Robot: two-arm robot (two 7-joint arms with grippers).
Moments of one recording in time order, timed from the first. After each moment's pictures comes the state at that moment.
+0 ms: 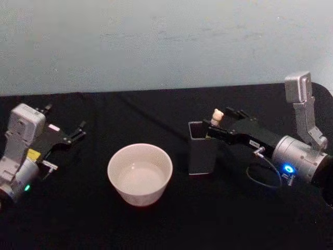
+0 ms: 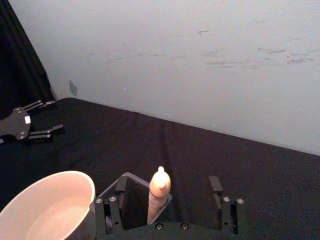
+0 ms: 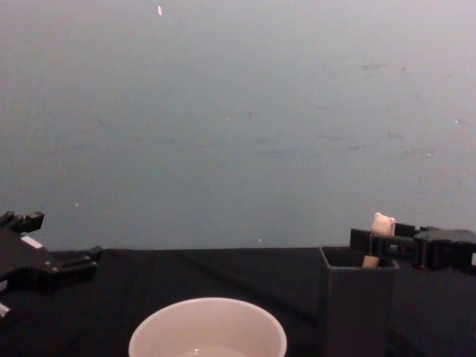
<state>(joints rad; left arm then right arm) -0.20 0.60 0.45 -1.41 -0.25 -0.12 0.03 0.27 0.46 -0.37 -1.43 0.59 0.15 0.45</state>
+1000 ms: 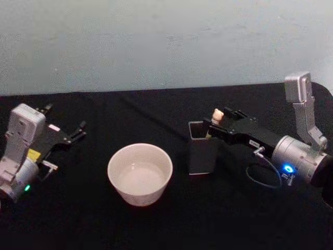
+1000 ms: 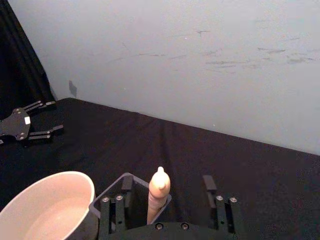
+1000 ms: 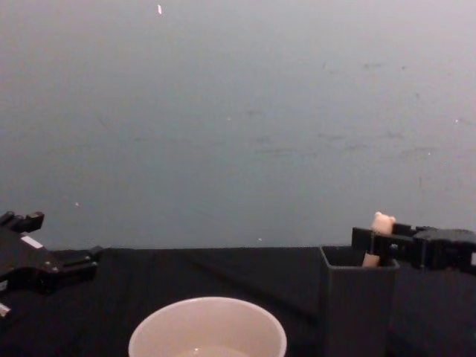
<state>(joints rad) -0.20 0.60 0.45 -1.41 -0.25 -0.12 0.03 0.27 0.46 -0.36 -1.43 0.59 0.15 0.45</state>
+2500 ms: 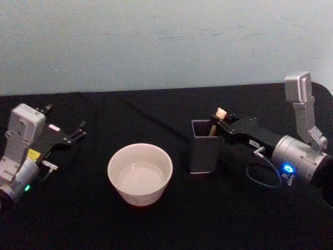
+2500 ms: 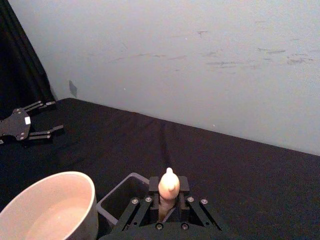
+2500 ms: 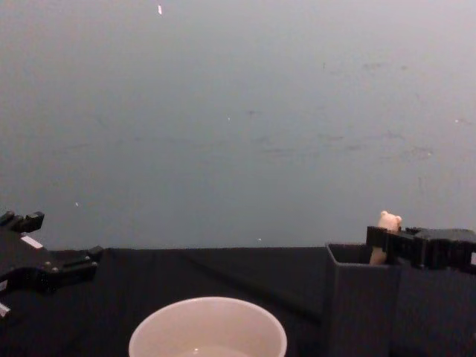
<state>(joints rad) -0.20 0.60 0.45 -1.41 -0.25 -0.12 0.03 0.27 0.46 -0.36 -1.43 0.59 0.15 0.45</state>
